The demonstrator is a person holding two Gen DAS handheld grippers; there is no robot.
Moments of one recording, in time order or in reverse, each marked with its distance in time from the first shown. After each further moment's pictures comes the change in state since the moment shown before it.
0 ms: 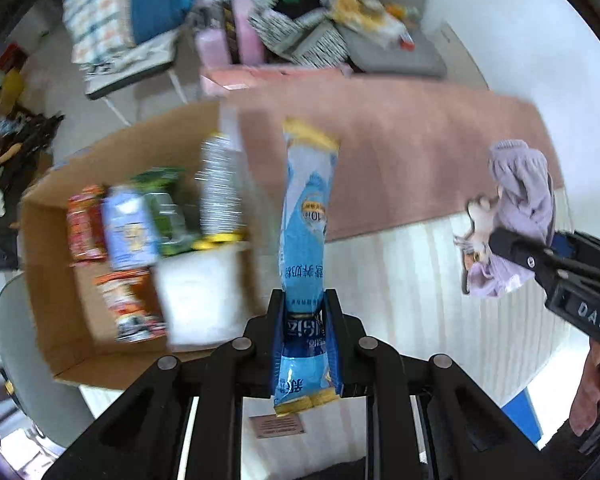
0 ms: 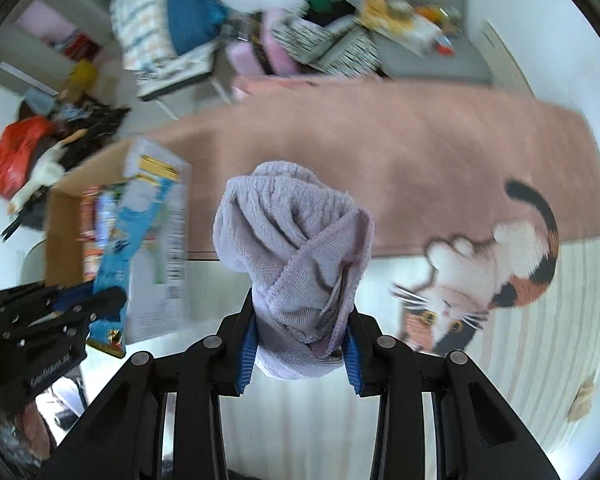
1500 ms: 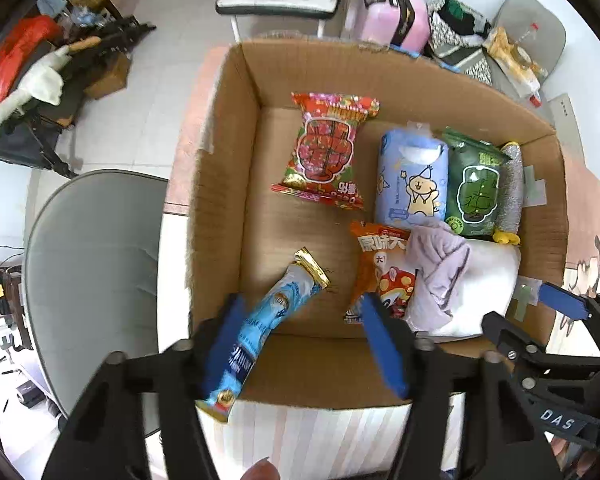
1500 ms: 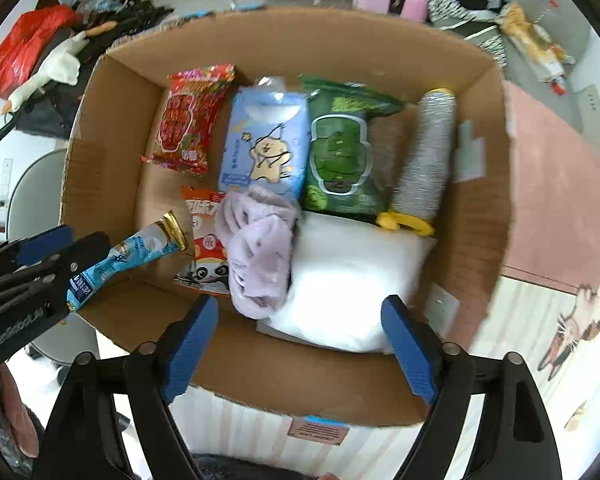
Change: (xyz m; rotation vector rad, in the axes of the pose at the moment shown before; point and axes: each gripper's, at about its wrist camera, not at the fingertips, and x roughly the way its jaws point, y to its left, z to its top) left arm 0.037 0.276 -0.027 -0.309 0.061 0.091; right arm 0.133 0.282 0.024 -0.182 0.235 -0.100
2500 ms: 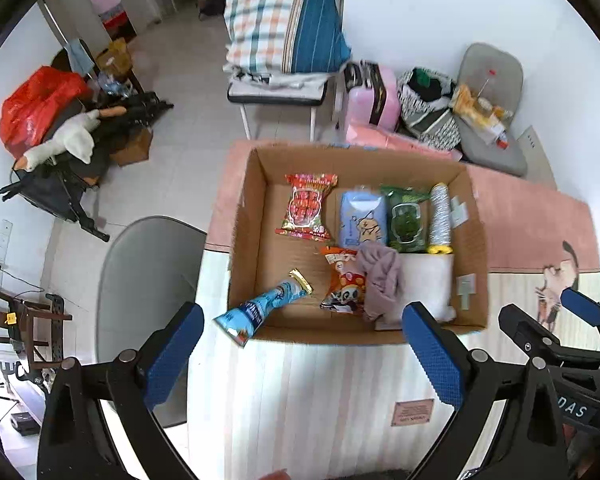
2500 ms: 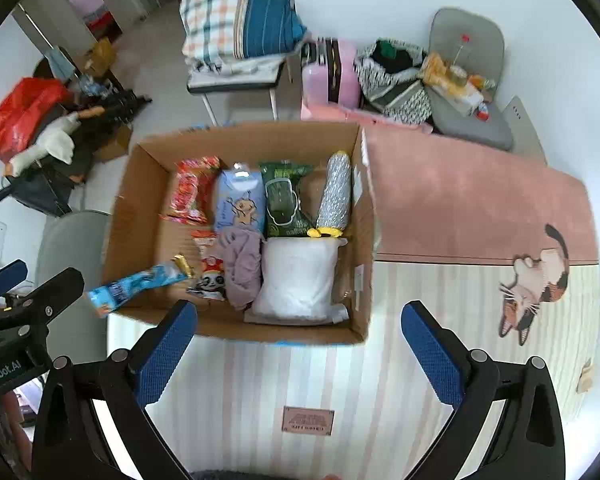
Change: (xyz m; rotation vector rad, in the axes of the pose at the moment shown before) left arm -0.140 -0.024 -0.078 0.043 -0.315 0.022; right arm -0.133 -0.012 -0.105 0.116 -0.351 -0.064
